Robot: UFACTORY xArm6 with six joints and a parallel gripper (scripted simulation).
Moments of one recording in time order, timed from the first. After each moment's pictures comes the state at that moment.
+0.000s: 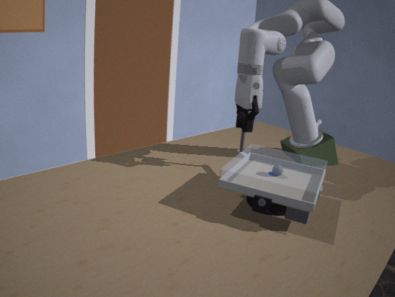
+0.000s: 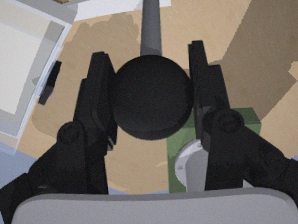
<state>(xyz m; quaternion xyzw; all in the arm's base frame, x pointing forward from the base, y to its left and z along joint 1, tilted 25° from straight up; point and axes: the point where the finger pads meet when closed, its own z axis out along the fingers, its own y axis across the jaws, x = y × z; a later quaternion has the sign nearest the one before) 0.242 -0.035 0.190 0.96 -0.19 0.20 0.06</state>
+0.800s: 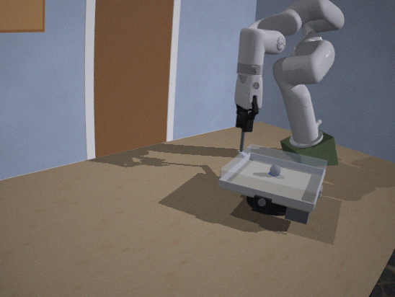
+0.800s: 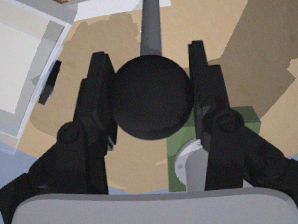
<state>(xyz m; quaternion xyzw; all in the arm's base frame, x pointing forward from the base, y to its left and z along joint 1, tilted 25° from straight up) 0.242 -0.035 0.191 0.96 -0.19 0.20 0.06</state>
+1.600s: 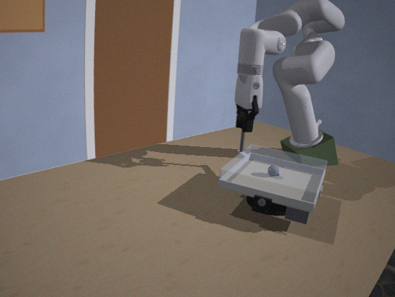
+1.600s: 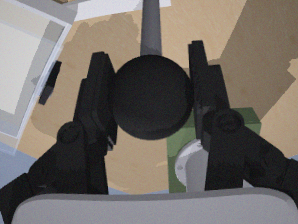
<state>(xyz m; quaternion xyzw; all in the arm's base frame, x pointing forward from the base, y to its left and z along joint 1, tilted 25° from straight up) 0.242 -0.035 0.190 0.96 -0.19 0.20 0.06</state>
